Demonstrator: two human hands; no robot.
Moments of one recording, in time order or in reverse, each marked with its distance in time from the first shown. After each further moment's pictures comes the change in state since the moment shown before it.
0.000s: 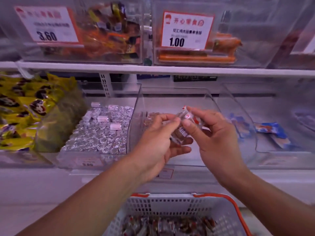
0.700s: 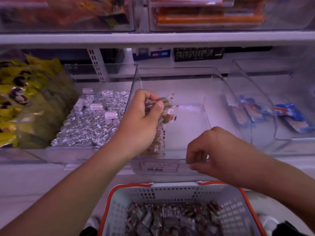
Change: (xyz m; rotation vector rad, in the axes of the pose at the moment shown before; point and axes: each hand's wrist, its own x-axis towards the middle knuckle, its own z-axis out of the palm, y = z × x) left_hand 0.027 0.009 -0.044 0.763 0.227 0.285; right_hand 0.005 0.011 -0.023 -0.852 -0.837 -0.157
